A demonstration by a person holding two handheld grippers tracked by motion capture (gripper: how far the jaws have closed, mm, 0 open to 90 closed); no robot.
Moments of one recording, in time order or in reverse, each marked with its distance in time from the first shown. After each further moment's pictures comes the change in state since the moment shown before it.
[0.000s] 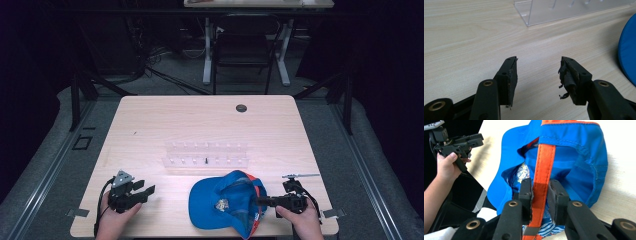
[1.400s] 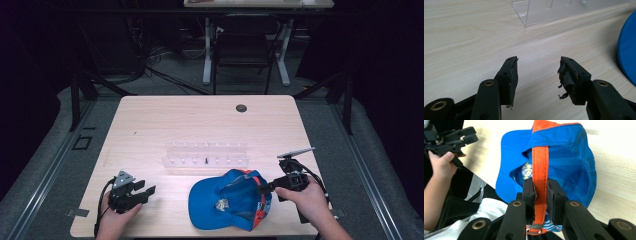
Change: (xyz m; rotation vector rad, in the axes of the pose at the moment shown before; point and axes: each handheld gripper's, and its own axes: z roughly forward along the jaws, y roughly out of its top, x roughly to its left) left arm -0.003 0.001 -0.001 0.002 0.003 0.021; right arm 0.048 0.061 -0.024 0.204 -0.134 0.049
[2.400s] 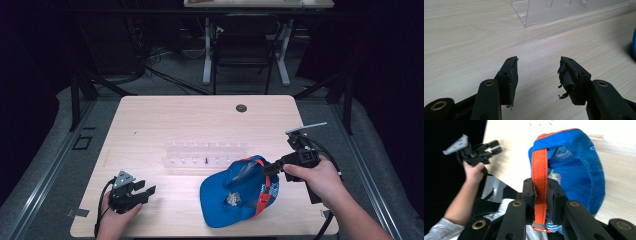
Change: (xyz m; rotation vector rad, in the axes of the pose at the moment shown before) left arm -0.001 0.001 0.000 0.003 0.001 -0.001; right arm 0.034 0.037 -0.057 0.003 0.072 0.052
